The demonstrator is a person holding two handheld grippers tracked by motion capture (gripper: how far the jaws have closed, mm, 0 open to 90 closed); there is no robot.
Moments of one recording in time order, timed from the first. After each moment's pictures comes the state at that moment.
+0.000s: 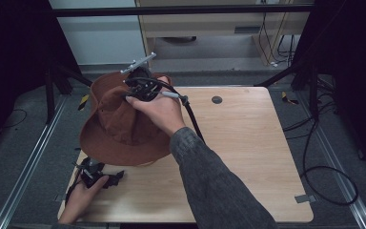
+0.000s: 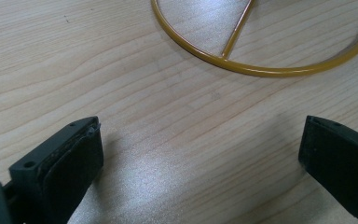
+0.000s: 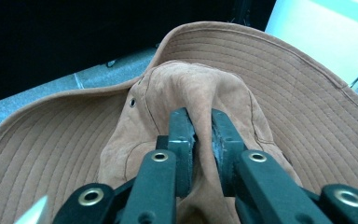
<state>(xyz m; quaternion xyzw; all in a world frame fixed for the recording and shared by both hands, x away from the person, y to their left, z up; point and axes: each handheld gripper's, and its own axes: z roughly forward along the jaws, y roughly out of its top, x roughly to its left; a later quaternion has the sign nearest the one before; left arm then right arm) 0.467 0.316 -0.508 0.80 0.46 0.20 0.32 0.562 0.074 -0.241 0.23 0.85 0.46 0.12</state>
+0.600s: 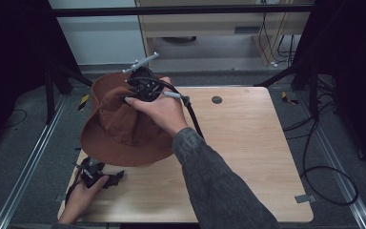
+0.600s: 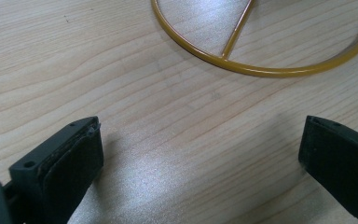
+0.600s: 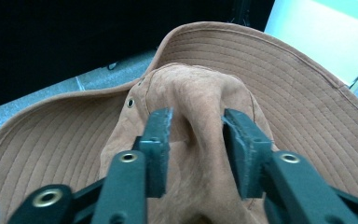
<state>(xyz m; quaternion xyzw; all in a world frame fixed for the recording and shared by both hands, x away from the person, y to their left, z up) 0.467 0.316 -0.508 0.80 0.46 0.20 0.32 0.561 0.070 -0.240 0.24 0.84 0.47 0.11</state>
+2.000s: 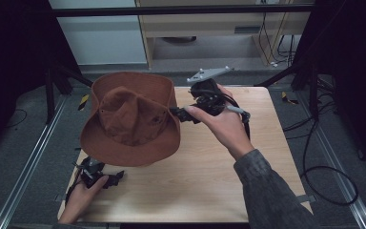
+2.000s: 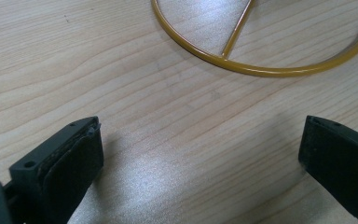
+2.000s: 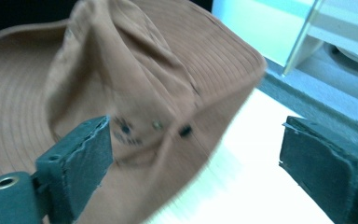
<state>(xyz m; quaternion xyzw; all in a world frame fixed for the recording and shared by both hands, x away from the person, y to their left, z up) 0.467 0.316 -0.508 0.80 0.46 0.20 0.32 0.518 -0.073 -0.249 0.31 0.81 0.46 0.18</state>
